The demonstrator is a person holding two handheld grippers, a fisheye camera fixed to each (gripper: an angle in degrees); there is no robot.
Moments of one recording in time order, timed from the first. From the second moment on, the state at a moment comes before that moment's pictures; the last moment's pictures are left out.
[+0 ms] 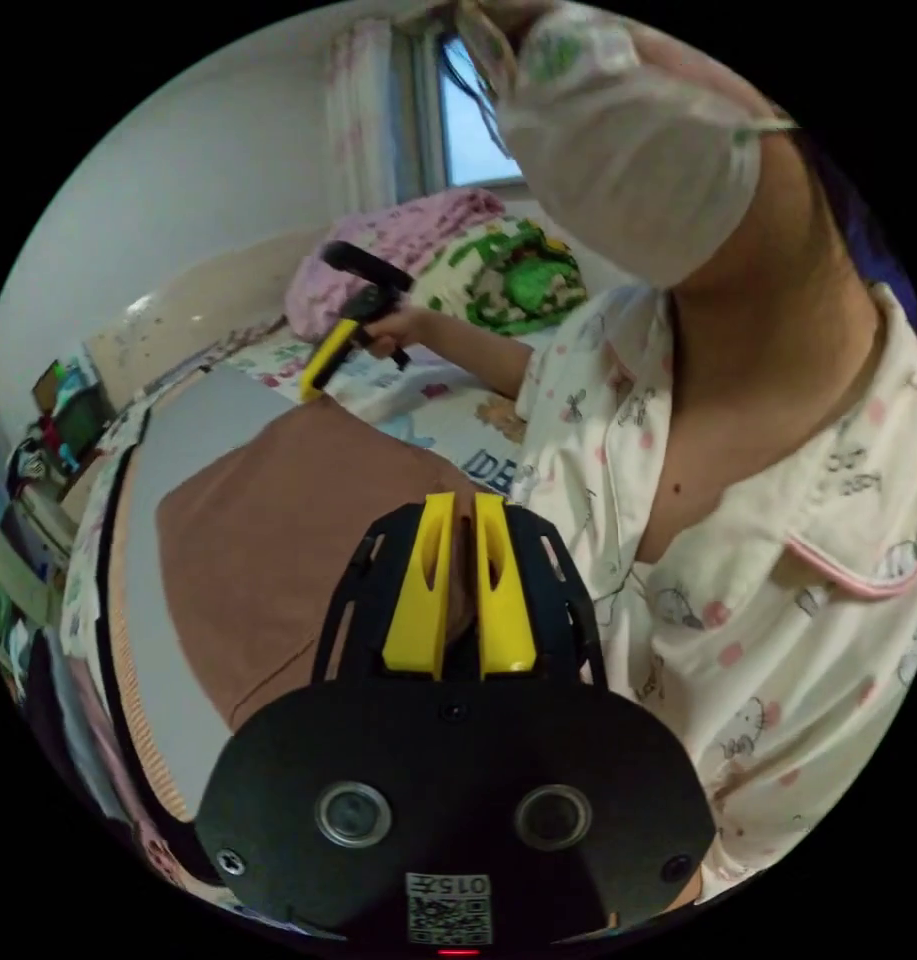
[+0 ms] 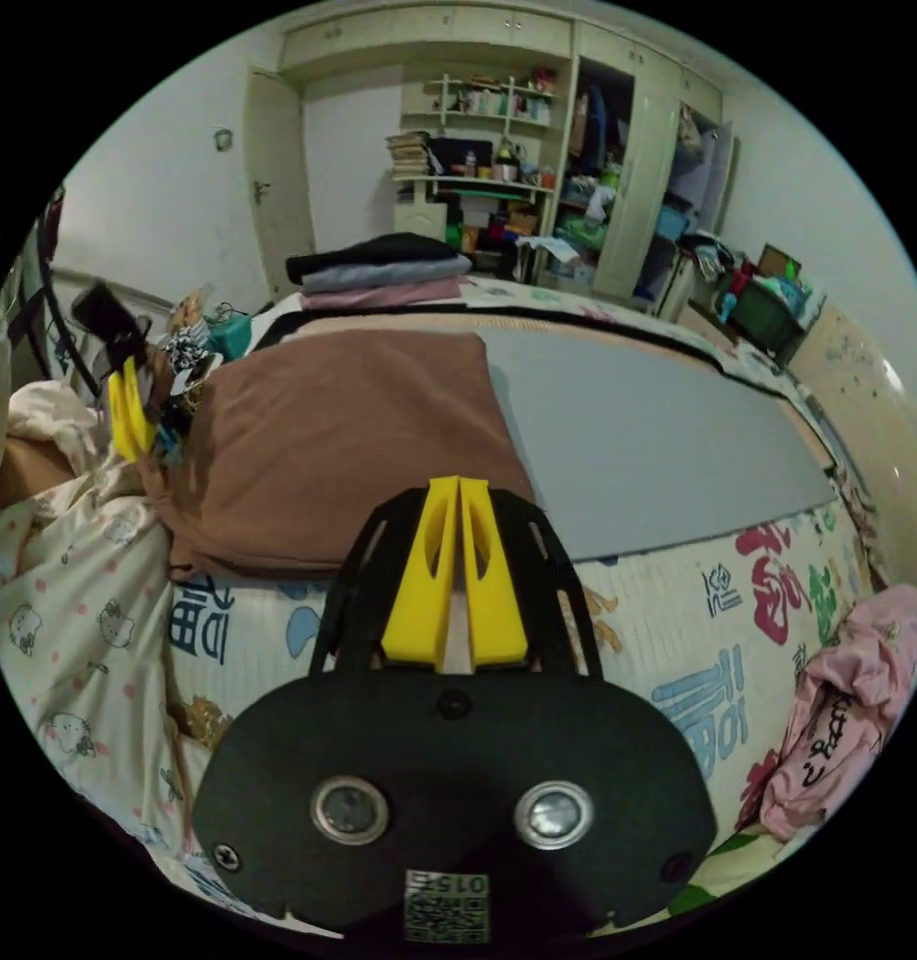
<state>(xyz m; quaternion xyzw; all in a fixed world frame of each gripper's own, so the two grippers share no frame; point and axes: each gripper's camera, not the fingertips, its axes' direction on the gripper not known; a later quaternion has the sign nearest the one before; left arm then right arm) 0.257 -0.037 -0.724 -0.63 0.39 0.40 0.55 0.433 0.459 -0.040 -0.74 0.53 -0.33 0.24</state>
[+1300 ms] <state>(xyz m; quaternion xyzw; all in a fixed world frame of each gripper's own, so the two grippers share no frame) 0.164 -0.129 -0.417 -0.71 0.11 0.24 0.65 0.378 0.185 0.094 -0.60 0.65 -0.03 0.47</state>
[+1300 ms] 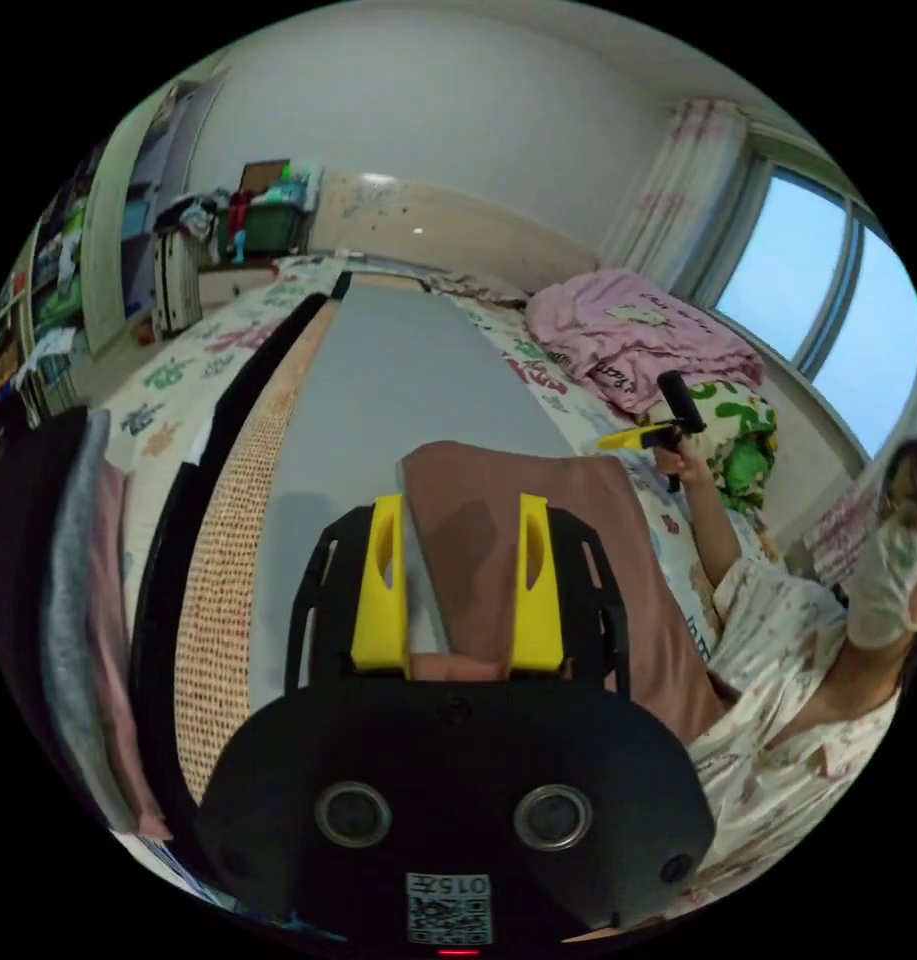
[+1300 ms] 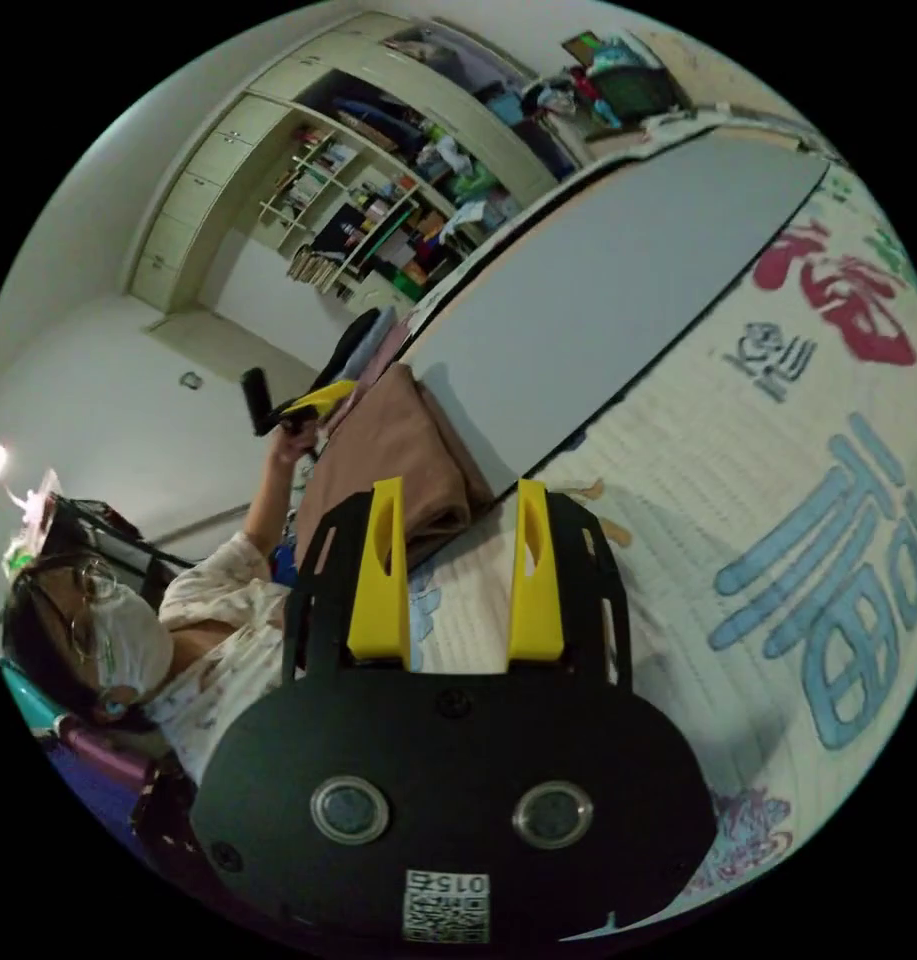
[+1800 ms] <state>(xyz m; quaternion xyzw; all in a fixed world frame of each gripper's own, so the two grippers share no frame) 0.145 -0.080 -0.292 -0.78 0.17 0.16 0.59 0.364 0.170 0.199 -0.64 0.65 0.00 0.40</state>
